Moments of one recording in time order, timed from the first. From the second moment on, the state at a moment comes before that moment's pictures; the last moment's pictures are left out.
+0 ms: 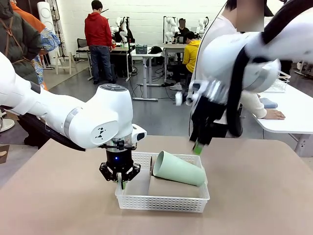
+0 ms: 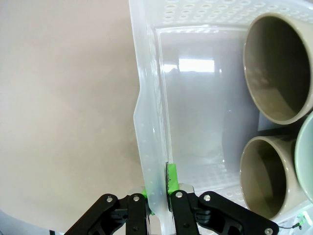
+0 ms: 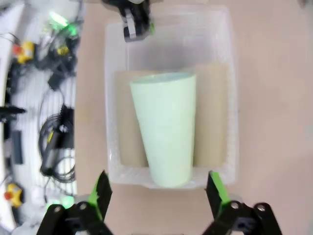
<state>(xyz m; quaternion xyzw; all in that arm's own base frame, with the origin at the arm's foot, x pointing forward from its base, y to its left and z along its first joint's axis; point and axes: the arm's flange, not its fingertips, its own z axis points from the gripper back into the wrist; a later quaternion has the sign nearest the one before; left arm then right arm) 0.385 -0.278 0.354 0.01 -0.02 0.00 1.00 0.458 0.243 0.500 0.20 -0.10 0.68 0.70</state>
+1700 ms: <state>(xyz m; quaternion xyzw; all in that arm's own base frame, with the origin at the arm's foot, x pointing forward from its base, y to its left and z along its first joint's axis) 0.384 -0.278 0.354 0.01 -0.02 0.00 1.00 0.434 -0.145 0.461 0.50 -0.37 0.46 0.63</state>
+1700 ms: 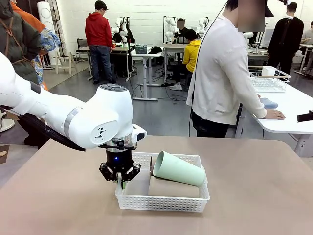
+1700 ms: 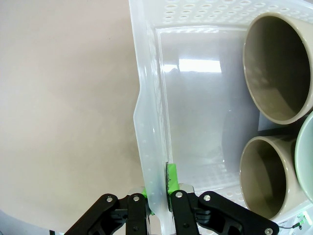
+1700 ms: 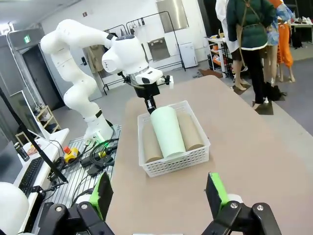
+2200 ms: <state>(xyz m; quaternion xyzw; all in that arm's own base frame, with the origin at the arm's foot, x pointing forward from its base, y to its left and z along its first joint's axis) 0.384 -0.278 0.354 0.01 -0.02 0.00 1.00 0.434 -0.144 0.461 0.50 -0.37 0.46 0.63</state>
